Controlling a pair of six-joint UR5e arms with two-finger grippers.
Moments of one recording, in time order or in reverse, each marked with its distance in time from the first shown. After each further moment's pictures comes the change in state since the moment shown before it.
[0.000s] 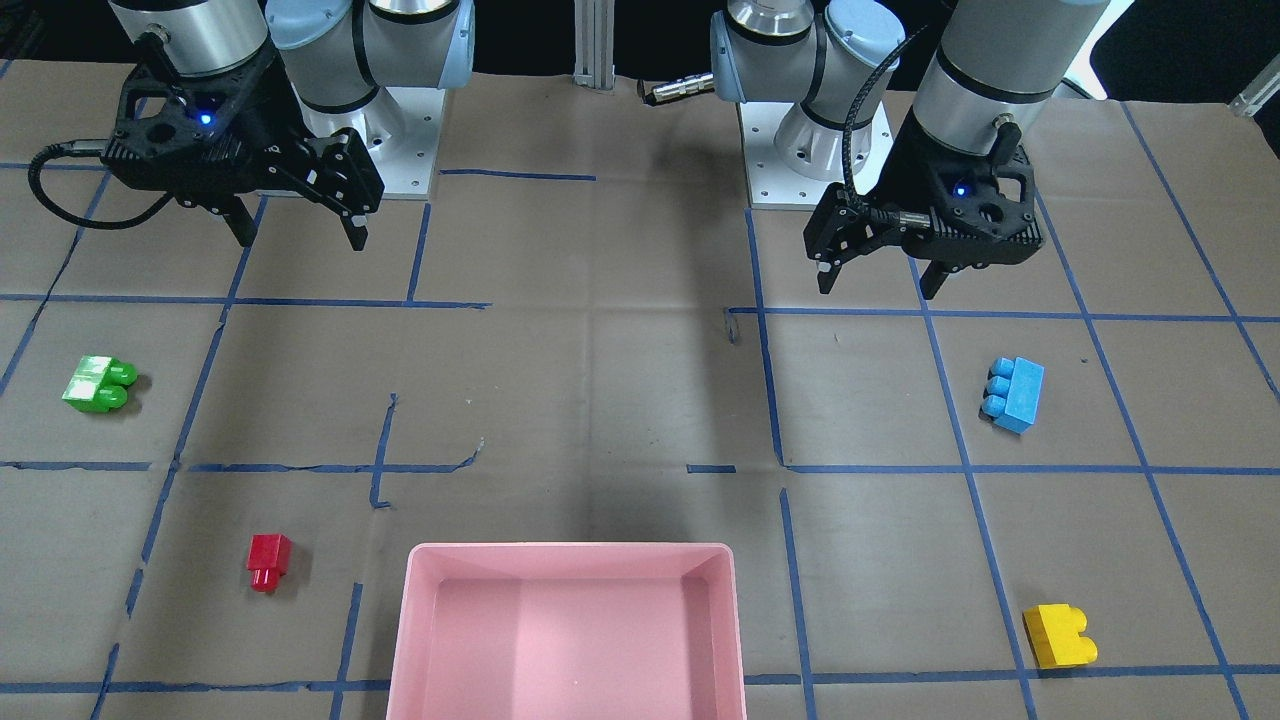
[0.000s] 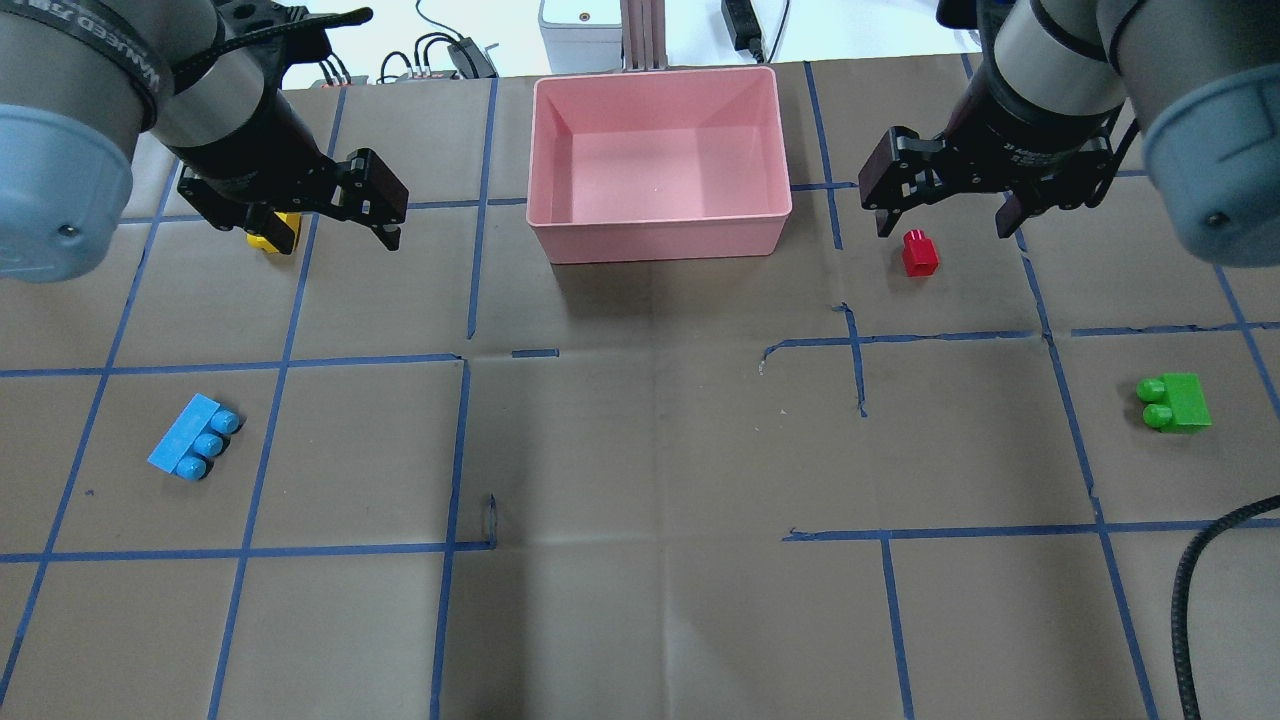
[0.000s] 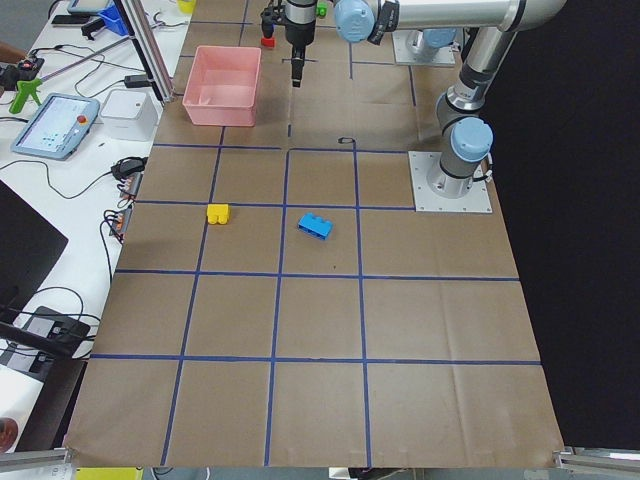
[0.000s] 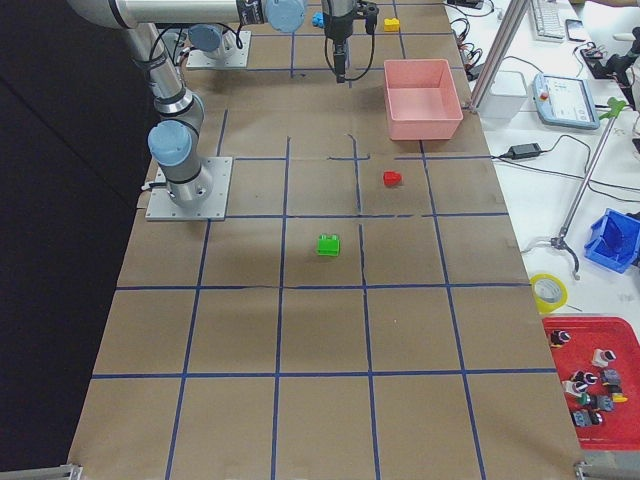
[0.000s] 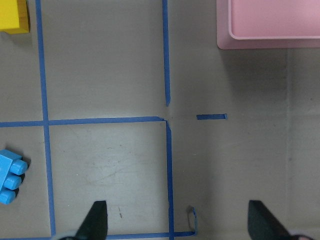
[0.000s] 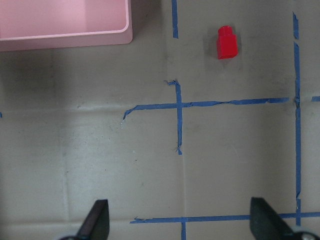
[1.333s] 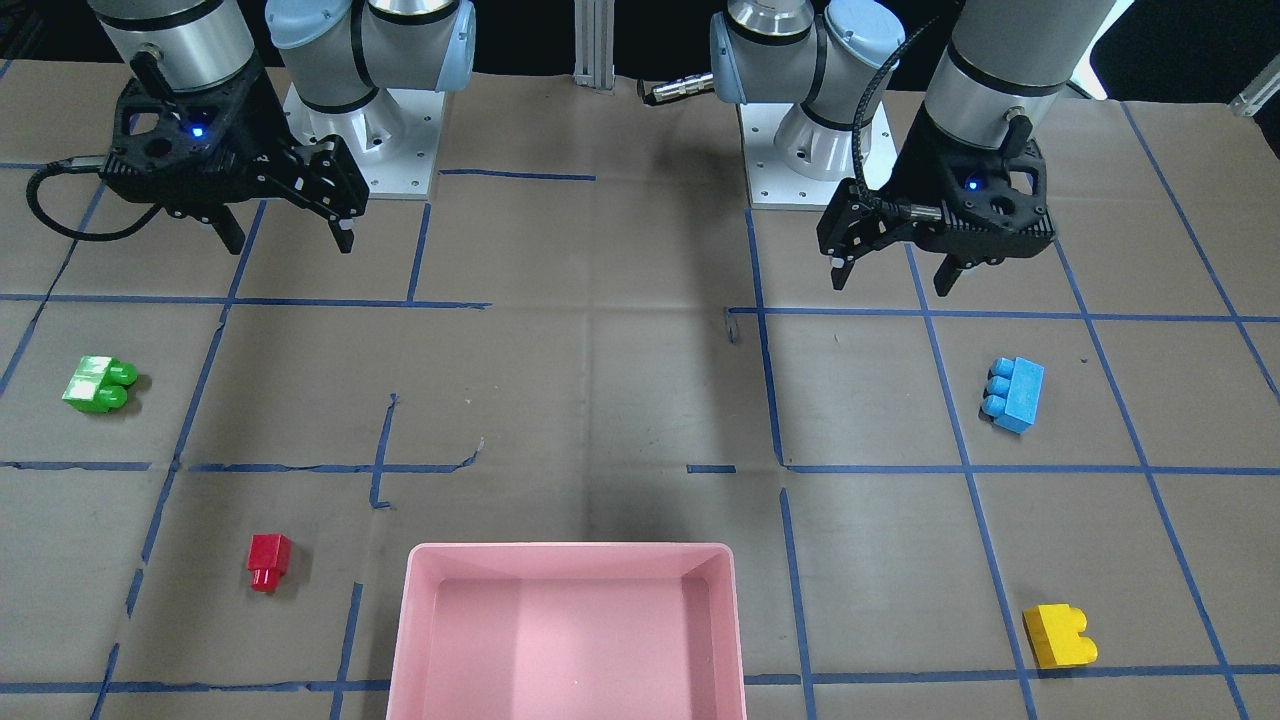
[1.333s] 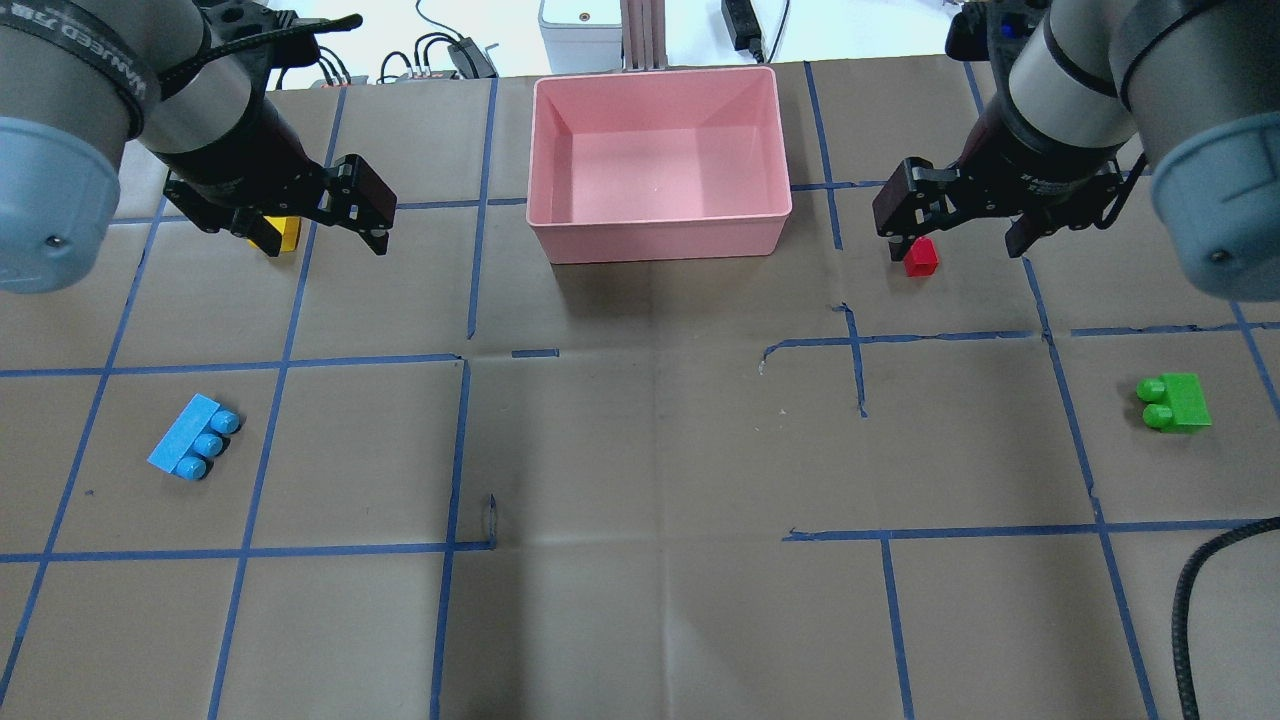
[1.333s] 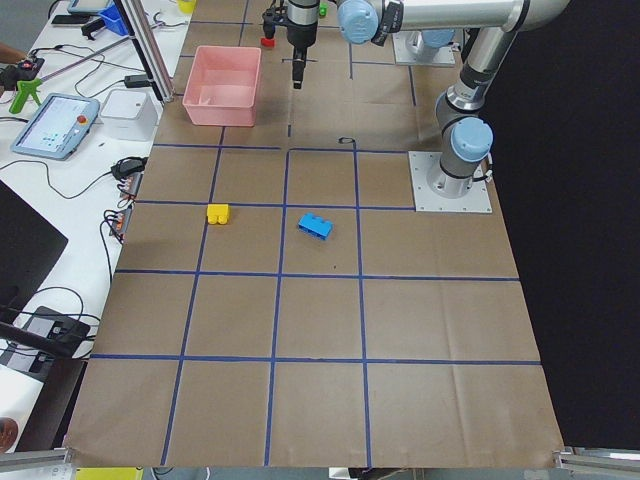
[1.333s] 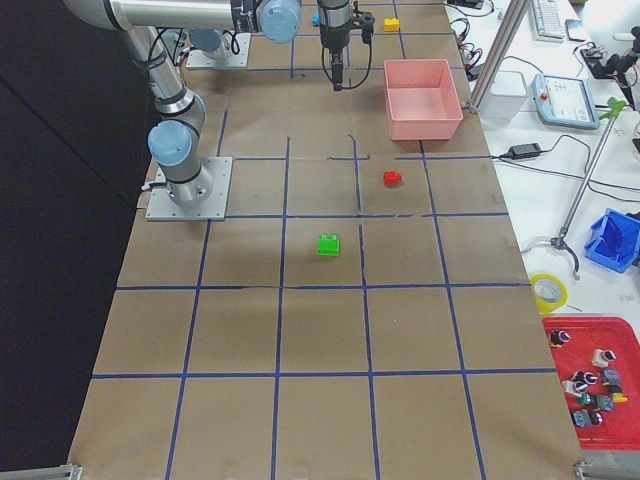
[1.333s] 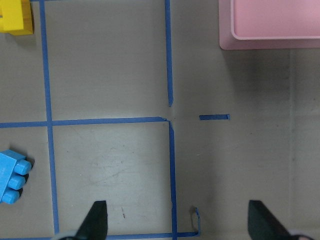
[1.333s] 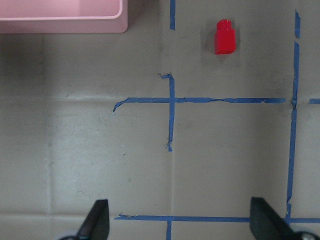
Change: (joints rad) left arm 0.037 0.018 -0.017 0.004 0.015 0.076; right arm -0.063 -0.024 0.062 -0.028 0.004 -0.134
